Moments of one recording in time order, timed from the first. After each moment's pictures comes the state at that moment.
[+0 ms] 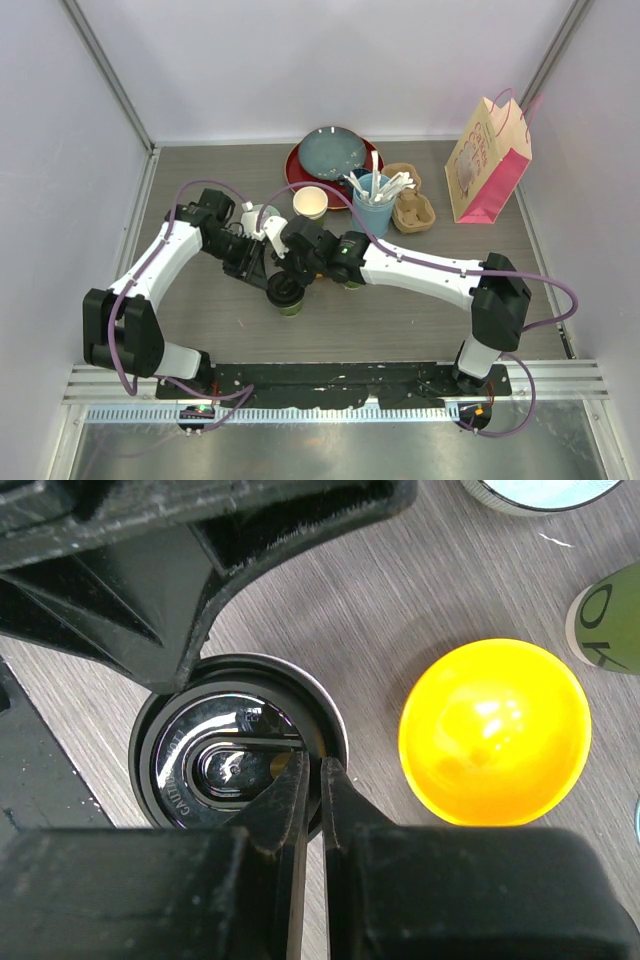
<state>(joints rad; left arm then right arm) -0.22 1.41 1.07 -1.06 0.68 0.18 1.08 1.70 1.40 -0.49 0.04 0.00</state>
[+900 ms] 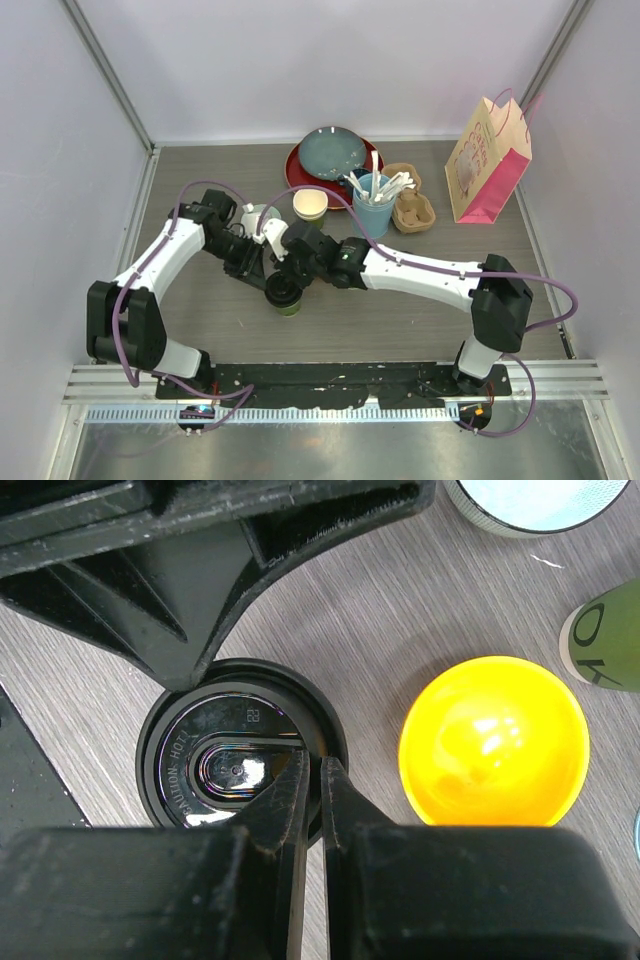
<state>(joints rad) -0.22 1.44 1.07 -1.06 0.67 0.18 1.10 1.69 1.34 -0.39 0.07 -0.01</state>
